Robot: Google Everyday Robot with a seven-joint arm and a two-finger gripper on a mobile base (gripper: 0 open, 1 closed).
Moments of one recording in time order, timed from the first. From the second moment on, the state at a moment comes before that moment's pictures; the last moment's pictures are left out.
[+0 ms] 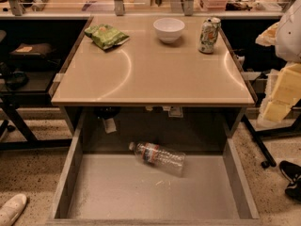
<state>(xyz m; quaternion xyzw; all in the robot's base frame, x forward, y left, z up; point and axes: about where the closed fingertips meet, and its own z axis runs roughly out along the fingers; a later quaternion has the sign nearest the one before) 0.438 -0.217 0.976 -0.60 0.78 -0.03 0.16</state>
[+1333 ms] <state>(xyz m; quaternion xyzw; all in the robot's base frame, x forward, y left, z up) 0.432 -0.202 0.908 -0.61 0.77 0.01 0.19</state>
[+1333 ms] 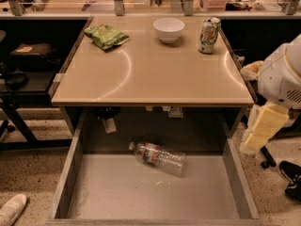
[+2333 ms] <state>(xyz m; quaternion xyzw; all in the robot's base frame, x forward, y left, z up) 0.433 -0.178 0.839 -0.61 0.76 0.06 0.20</state>
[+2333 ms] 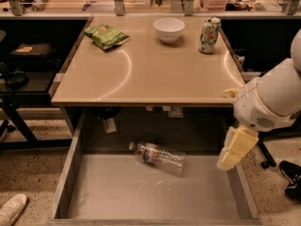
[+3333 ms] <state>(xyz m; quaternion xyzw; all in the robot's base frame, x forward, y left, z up) 0.439 -0.043 0.745 -0.59 0.72 0.20 0.30</state>
